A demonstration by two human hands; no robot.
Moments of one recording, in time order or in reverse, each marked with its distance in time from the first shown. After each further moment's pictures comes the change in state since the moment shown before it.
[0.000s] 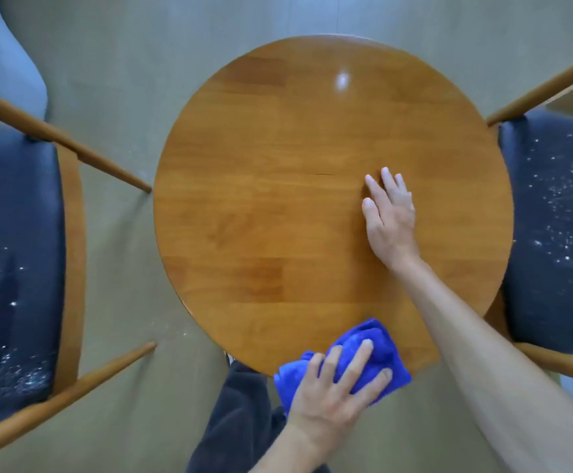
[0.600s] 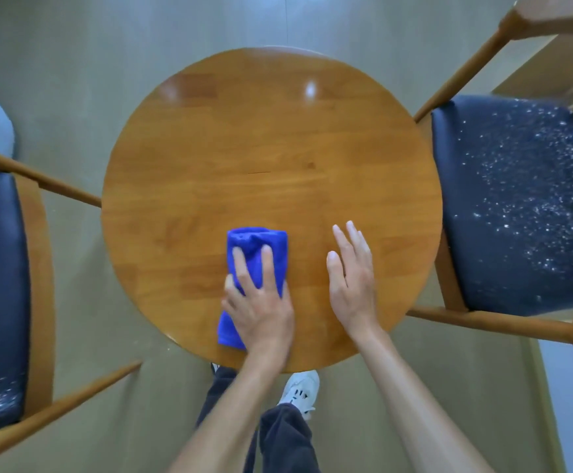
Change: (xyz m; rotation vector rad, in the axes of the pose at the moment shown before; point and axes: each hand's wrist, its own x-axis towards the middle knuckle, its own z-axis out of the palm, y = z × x) left_hand 0.090 -0.020 -0.019 0.020 0.058 -0.833; right_hand -0.119 0.016 -0.026 0.302 0.102 0.091
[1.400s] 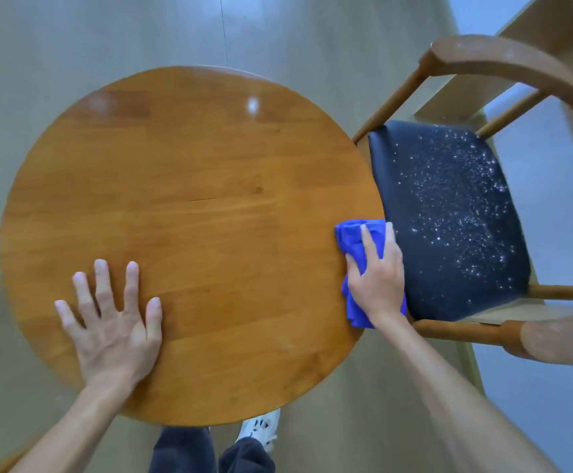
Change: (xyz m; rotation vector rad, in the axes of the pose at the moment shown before) left_hand 0.076 -0.124 -0.001 0.182 0.022 0.118; right_hand 0.062 0.086 -0.067 -0.558 0.282 -0.020
